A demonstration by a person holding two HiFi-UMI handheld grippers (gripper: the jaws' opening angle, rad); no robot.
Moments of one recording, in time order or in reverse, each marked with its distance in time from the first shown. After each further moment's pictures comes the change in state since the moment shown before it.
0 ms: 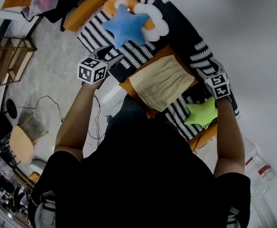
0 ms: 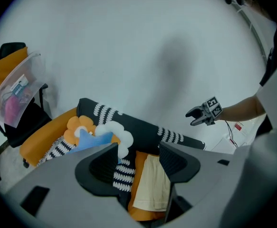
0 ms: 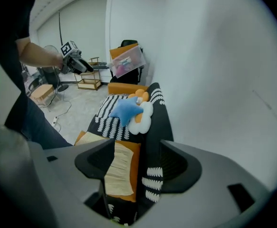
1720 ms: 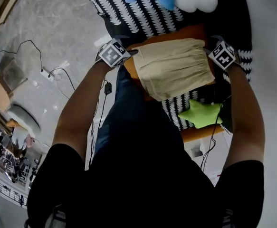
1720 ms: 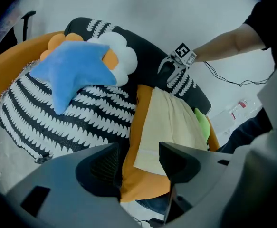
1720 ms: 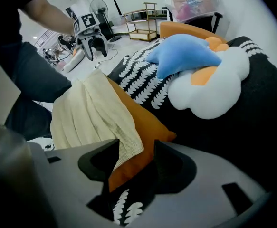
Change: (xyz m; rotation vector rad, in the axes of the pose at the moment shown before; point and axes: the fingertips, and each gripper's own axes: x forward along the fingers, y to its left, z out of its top) left arm 0.158 0.000 -0.343 -0.090 0.437 -0.122; right arm 0.290 0.070 -0.126 -0.552 0.449 0.518
